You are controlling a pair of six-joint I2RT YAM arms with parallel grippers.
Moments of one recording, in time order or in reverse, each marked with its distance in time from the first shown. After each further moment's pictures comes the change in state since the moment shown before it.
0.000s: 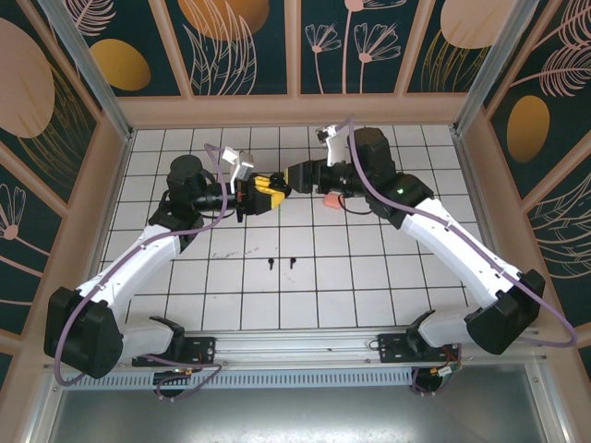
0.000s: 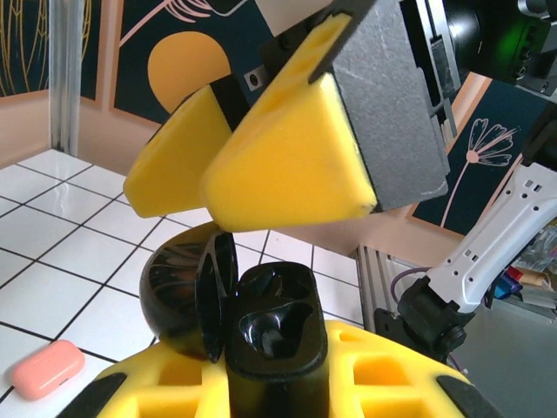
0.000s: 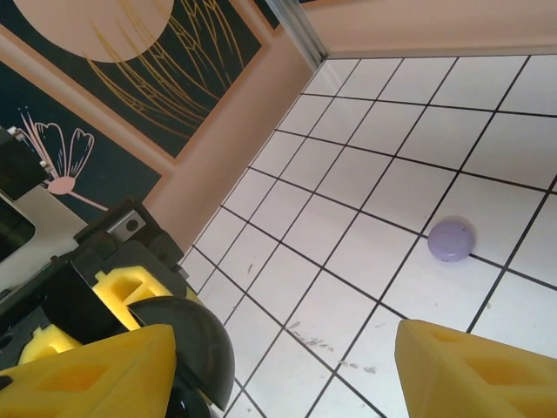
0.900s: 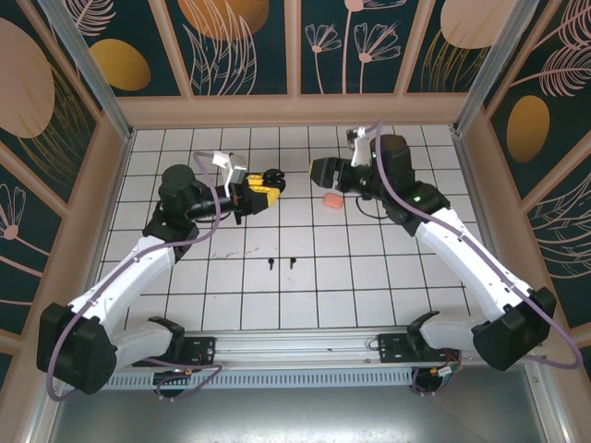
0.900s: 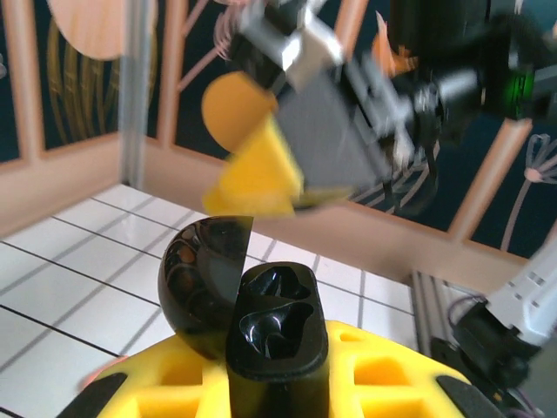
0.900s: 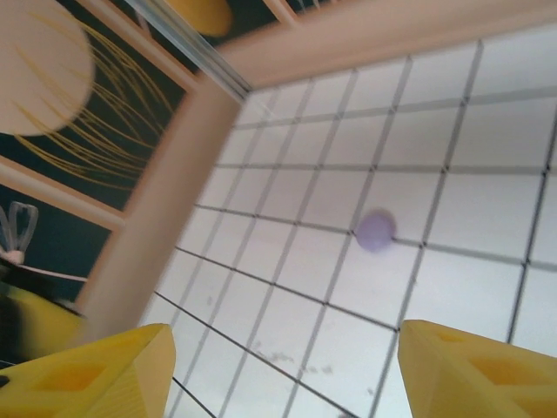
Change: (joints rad) left arm -0.003 -0.100 -0.075 0.076 -0.178 0.017; right arm -0.111 -0.109 -0.188 0.034 0.077 0.124
